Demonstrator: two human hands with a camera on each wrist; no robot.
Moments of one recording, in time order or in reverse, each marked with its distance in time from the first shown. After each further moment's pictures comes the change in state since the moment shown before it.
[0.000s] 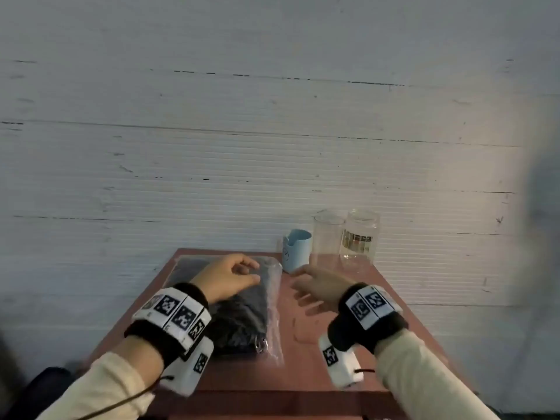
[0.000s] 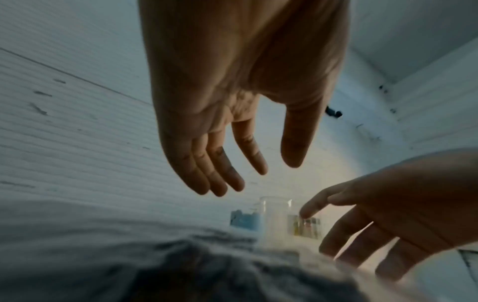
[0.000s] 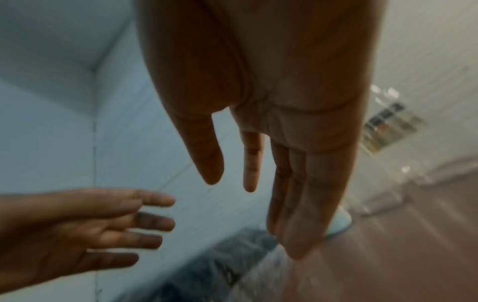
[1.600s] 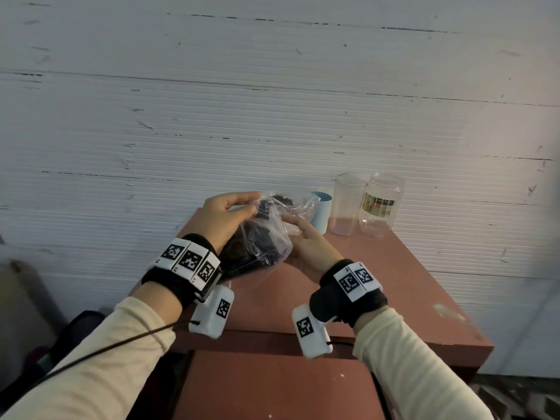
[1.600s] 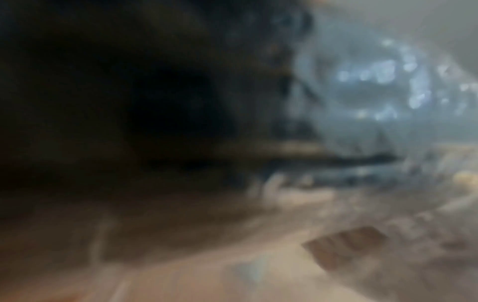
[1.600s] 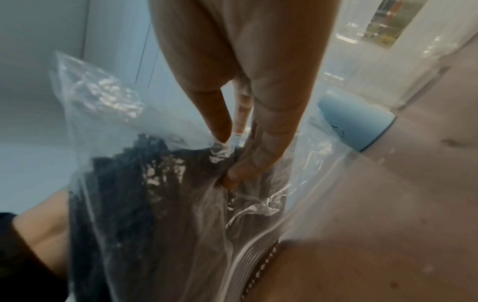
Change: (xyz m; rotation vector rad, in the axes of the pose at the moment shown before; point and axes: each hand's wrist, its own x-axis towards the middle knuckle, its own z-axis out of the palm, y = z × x) left_hand -0.013 -0.025 -0.026 -0.473 0.278 0.112; right_hand 0.015 -0.004 0.072 0.664 -0.085 -0.345
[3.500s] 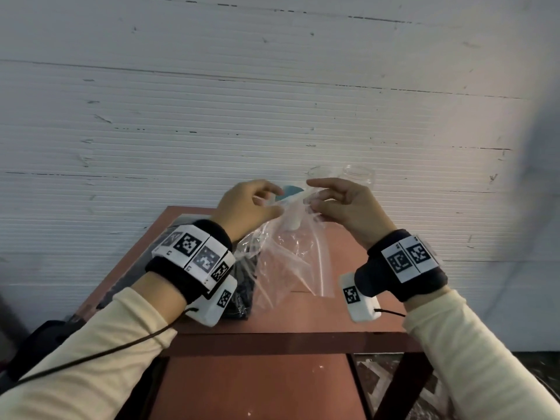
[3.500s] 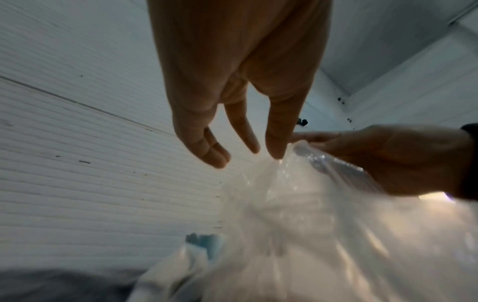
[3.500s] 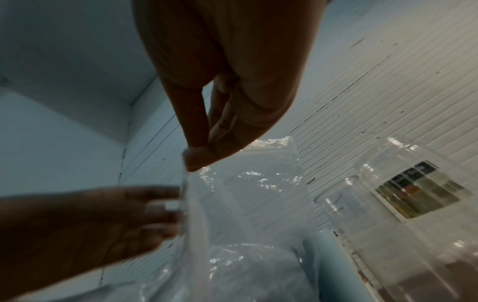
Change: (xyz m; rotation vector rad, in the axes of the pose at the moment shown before) left_hand -0.004 0.056 0.073 0.303 -0.169 0.127; right_hand -0.048 -0.086 -0.077 -0.376 0.139 -0.364
